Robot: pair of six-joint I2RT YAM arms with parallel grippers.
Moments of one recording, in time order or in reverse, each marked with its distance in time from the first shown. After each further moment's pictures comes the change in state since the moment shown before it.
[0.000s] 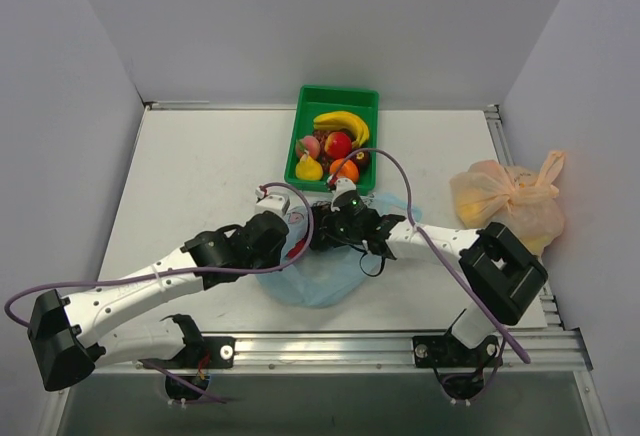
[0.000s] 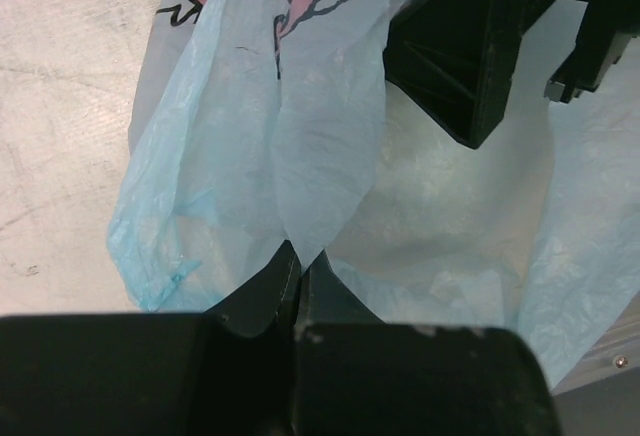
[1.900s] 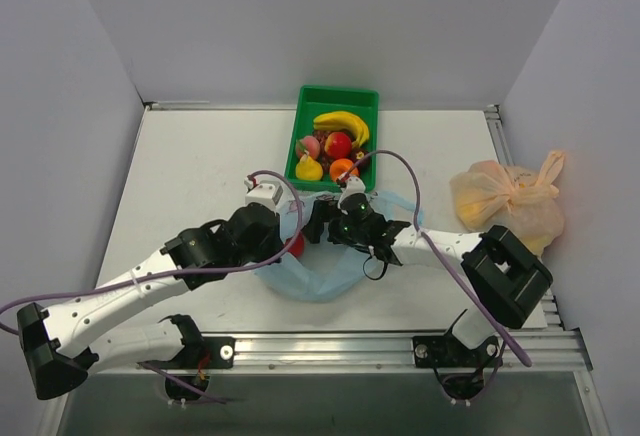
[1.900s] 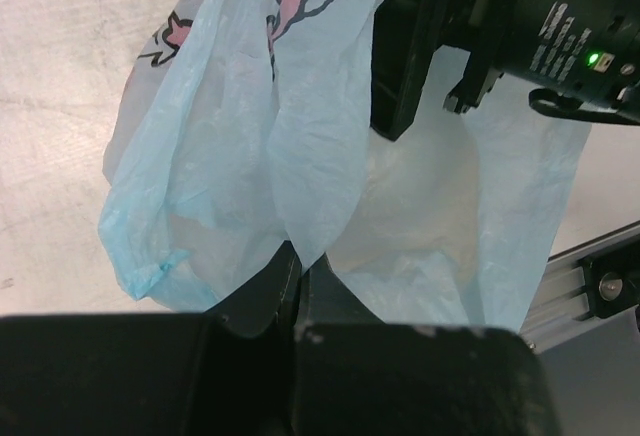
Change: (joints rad) left arm 0.009 -0.055 0.105 -0.026 0.028 -0.025; right arm -0.013 -0.012 -0.057 0.164 0.034 0.105
